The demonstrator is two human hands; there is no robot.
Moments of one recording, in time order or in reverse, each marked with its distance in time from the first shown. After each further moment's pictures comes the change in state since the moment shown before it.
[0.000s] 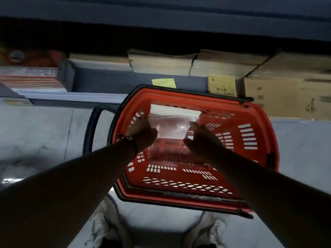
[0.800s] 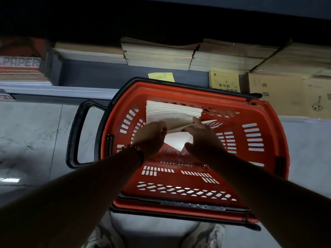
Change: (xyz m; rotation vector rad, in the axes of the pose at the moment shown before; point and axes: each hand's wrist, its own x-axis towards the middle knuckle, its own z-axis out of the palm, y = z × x) left_hand 0.011 0.007 0.051 0.070 0.013 0.237; right_hand 0.031 0.028 0.023 -0.222 0.053 -0.151
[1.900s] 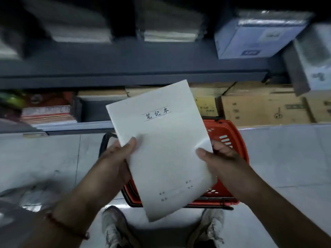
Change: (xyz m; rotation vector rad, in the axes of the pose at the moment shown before) left_hand -0.168 0.101 -0.227 -1.475 -0.158 -0.293; right_hand -0.180 -0.047 -0.173 1.304 -0.012 0.191
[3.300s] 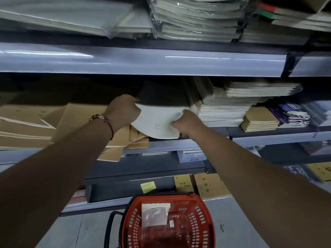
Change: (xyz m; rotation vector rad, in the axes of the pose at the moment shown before) left_hand -0.081 0.393 0.207 1.374 0.451 0.603; right_hand -0.086 -0.414 0.009 -0.708 0.471 -0.282
